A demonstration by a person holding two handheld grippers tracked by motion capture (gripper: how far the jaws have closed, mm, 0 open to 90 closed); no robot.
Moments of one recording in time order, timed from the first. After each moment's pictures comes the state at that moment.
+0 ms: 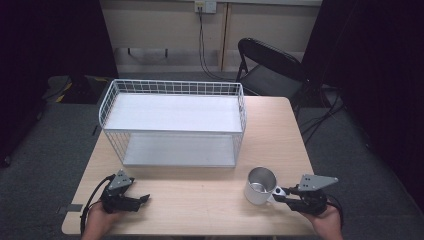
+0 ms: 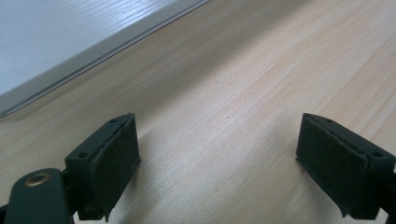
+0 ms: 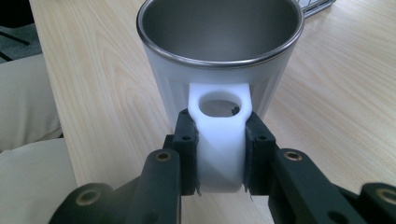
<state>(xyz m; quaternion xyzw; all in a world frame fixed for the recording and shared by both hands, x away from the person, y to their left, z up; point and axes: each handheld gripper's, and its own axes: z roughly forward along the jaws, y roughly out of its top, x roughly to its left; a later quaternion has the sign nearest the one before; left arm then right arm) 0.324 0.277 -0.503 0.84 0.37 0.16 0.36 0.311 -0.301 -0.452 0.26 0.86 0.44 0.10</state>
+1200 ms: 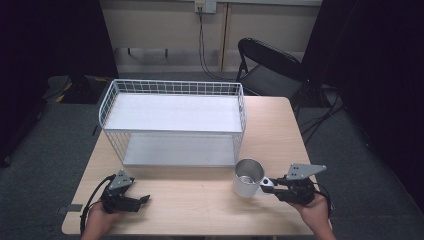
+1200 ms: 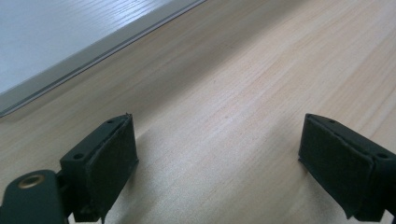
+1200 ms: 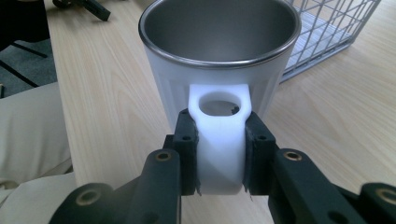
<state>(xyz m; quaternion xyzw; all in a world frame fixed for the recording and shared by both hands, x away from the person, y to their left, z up) 0.323 0.276 -0.504 0.84 0.37 0.15 0.36 0.330 -0.265 -0.429 0.24 0.85 0.46 0.08</state>
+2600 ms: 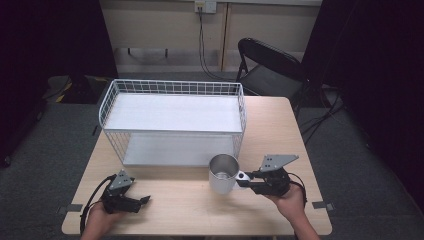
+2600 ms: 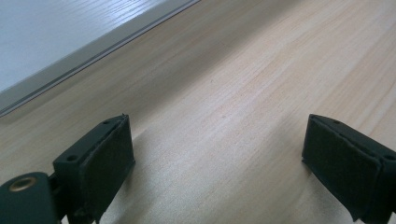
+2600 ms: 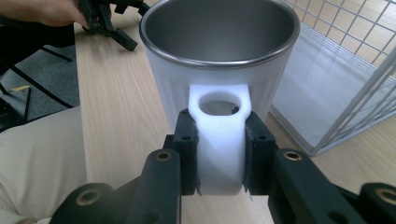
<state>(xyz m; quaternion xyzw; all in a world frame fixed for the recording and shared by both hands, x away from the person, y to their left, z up) 0.324 0.275 -0.504 0.84 0.37 0.15 0.36 0.346 -0.198 -0.410 0.20 0.86 0.47 0.06</state>
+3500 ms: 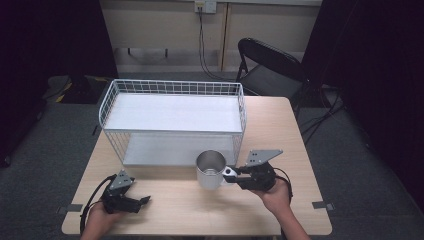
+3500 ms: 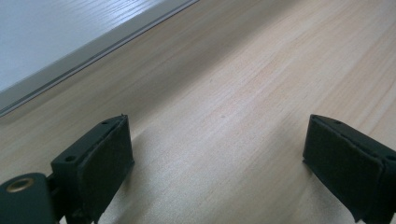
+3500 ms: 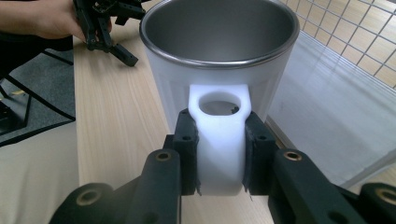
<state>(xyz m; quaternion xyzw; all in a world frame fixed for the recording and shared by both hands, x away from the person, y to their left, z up) 0.324 0.275 -0.504 0.84 0.37 0.15 0.36 0.357 -0.163 -0.407 0.20 0.86 0.47 0.05</state>
